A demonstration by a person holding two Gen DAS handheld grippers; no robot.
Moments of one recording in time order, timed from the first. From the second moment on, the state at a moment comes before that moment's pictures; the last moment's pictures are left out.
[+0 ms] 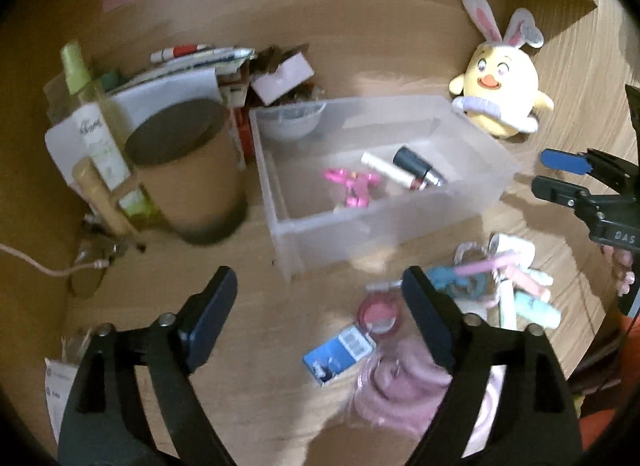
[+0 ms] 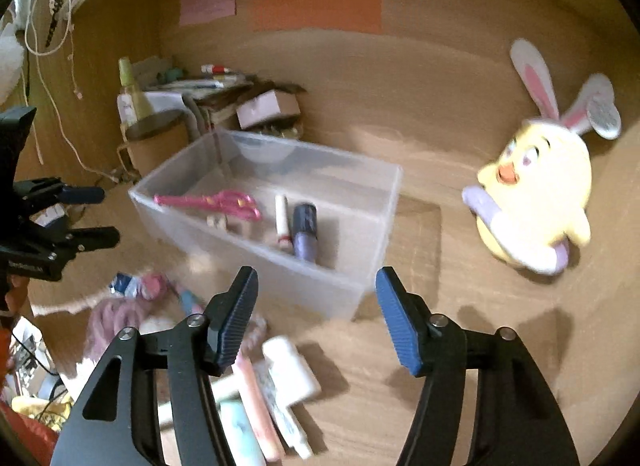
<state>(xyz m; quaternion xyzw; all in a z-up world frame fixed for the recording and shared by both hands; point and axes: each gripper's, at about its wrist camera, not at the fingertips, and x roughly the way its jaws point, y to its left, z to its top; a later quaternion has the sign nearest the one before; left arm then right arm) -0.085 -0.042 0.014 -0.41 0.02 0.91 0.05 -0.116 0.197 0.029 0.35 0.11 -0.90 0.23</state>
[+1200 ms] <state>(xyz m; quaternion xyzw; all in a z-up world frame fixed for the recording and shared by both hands) -0.096 -0.013 -0.043 -0.47 0.01 0.88 0.10 -0.115 0.208 -0.044 0.43 0.08 -0.87 0.25</state>
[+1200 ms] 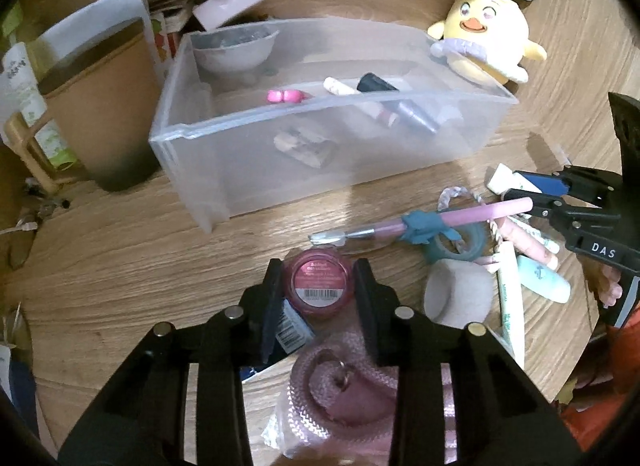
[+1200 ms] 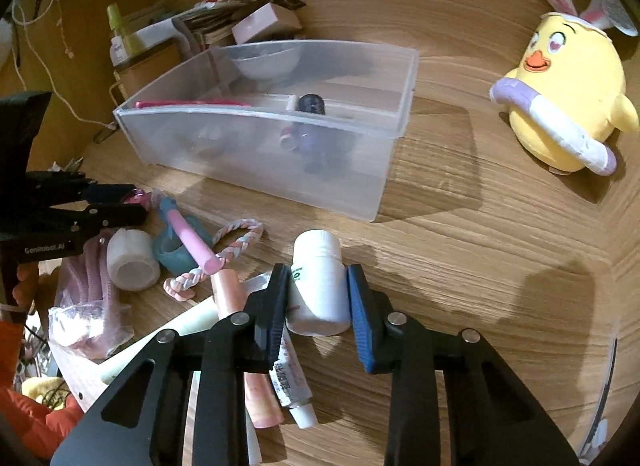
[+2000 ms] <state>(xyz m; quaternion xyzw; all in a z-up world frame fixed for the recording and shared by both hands) -0.103 -0.049 0.054 -0.35 -0.02 0.93 0.07 -0.131 0.210 0.052 0.30 0.06 -0.92 0.24</state>
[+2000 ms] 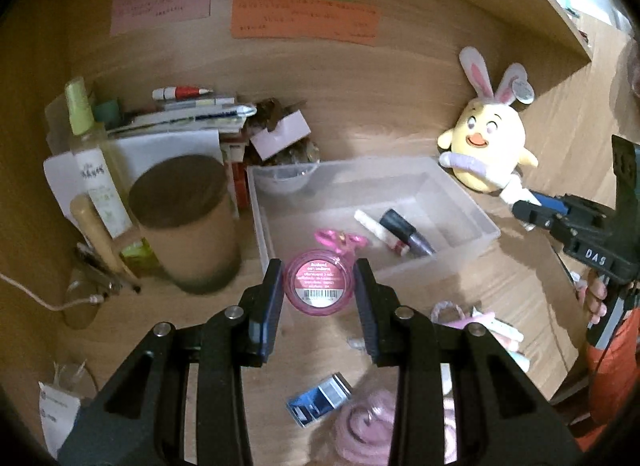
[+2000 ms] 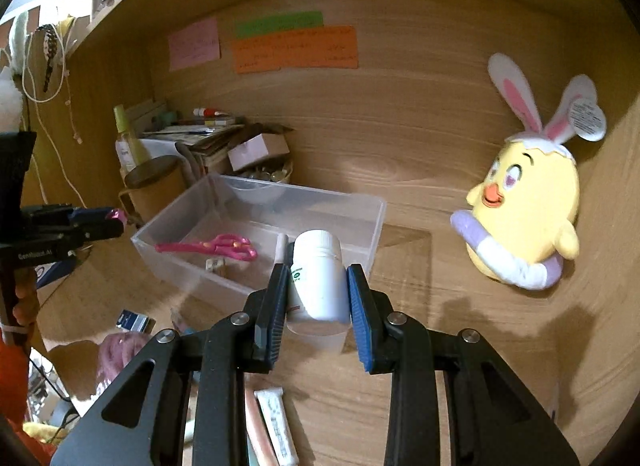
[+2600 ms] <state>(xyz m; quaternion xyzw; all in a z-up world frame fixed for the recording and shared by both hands) -0.171 -0.053 0.025 -0.40 -0.02 0.91 0.07 -0.200 0.148 0.003 0.39 0.07 -0.88 0.27</state>
